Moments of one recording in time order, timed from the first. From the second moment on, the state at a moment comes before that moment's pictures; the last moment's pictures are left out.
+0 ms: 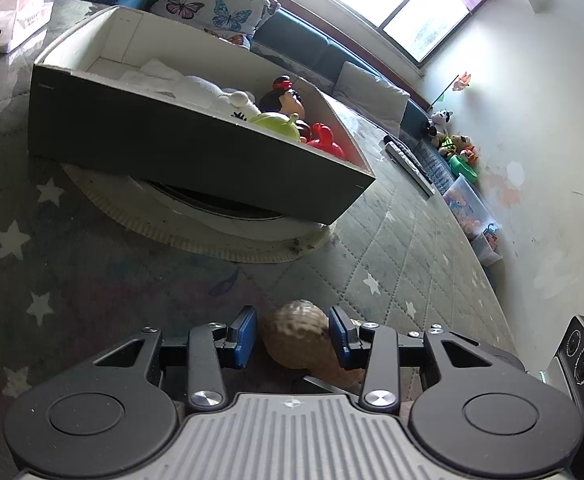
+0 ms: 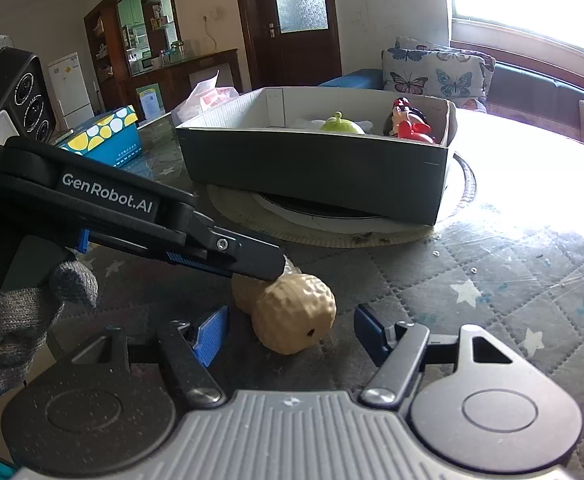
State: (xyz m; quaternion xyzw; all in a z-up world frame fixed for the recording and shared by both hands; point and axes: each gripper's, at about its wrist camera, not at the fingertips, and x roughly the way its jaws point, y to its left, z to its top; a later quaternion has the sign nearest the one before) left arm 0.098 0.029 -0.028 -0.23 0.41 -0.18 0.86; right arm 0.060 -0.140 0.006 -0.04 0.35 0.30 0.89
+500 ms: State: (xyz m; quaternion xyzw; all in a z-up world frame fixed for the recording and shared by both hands) left arm 0.099 0.036 -0.034 -0.27 0.43 -0.18 0.84; right arm 0.063 -0.136 0.003 -0.05 0.35 0.29 0.89
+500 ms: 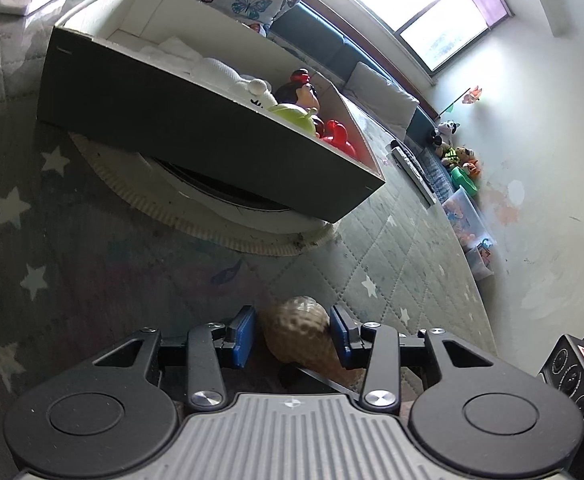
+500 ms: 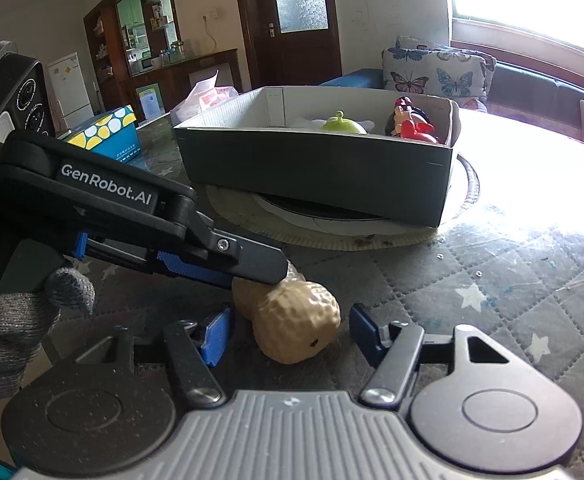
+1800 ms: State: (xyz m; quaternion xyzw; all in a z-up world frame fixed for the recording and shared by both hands) left arm 0.113 0.050 0.024 -0.28 0.35 -0.18 0.87; right arm 0.099 -0.123 0.062 -0.07 0.29 0.31 0.90
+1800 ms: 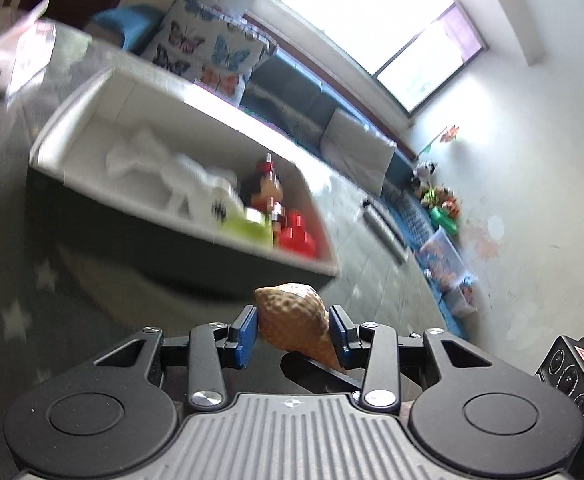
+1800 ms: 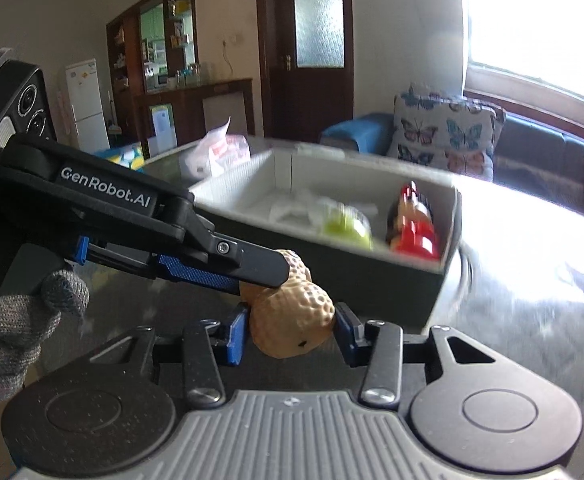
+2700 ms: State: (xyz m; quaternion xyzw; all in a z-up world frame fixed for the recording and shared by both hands) left arm 0.279 0.072 -0.005 -0.31 0.37 -0.17 0.86; right arm 0.265 -0.086 0.044 -0.08 0.33 0.26 0.90
